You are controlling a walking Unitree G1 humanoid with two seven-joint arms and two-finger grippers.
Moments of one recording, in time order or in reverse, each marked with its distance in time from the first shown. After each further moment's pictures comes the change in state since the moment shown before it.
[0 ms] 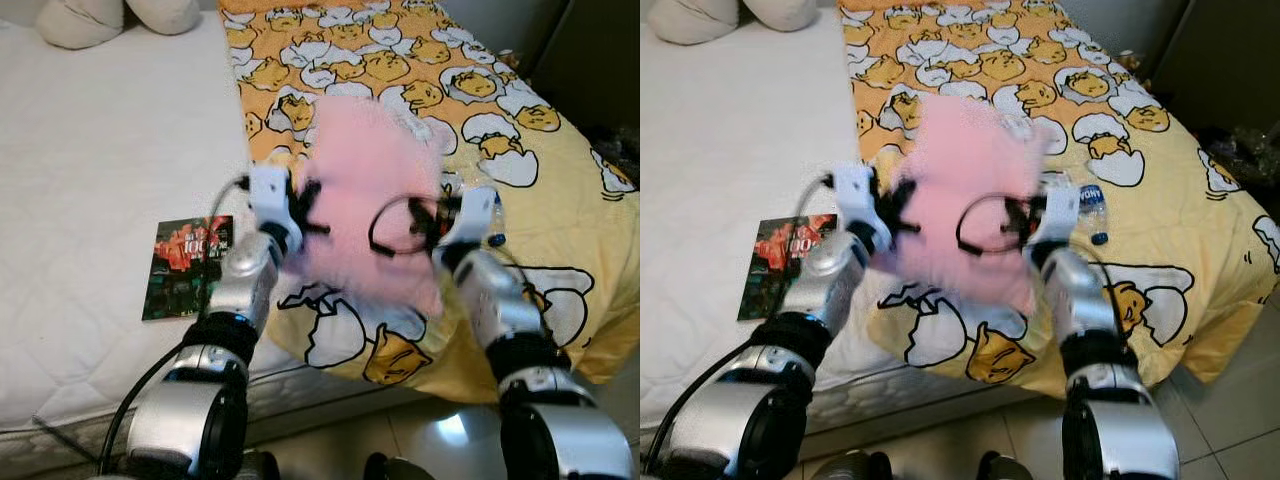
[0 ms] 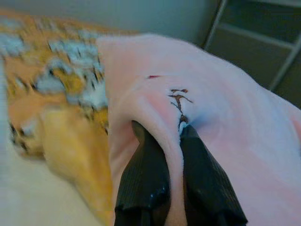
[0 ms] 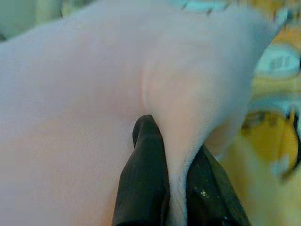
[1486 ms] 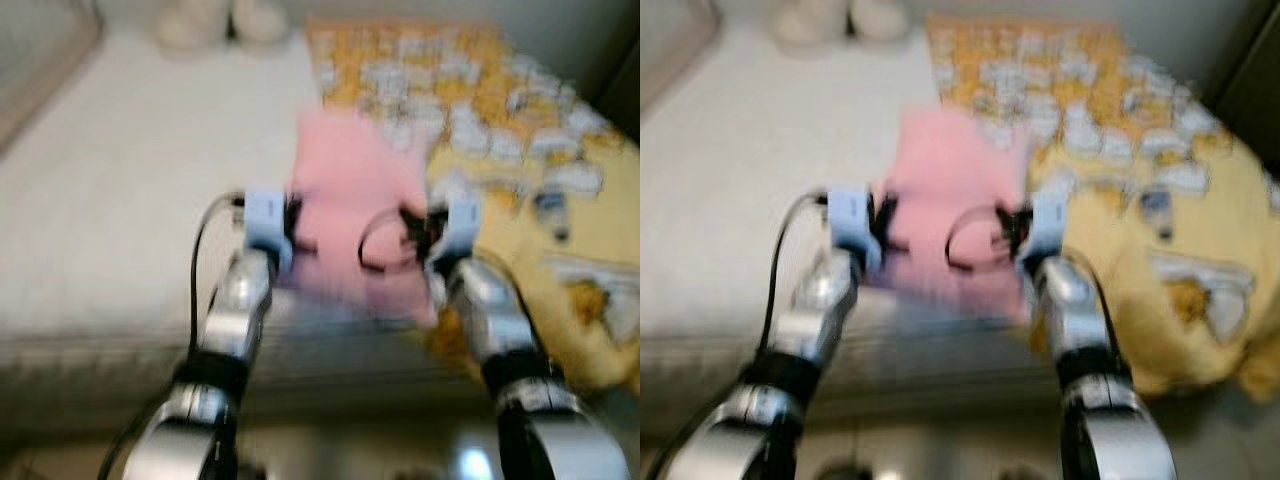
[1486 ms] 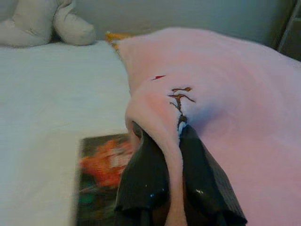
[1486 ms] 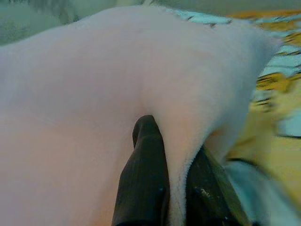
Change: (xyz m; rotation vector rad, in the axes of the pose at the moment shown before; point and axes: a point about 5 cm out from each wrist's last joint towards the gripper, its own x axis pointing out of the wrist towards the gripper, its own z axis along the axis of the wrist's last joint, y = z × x) left arm -0.024 0.002 -0.019 0.139 0.083 0.133; right arm -0.011 0.010 -0.027 -0.060 0.038 0.041
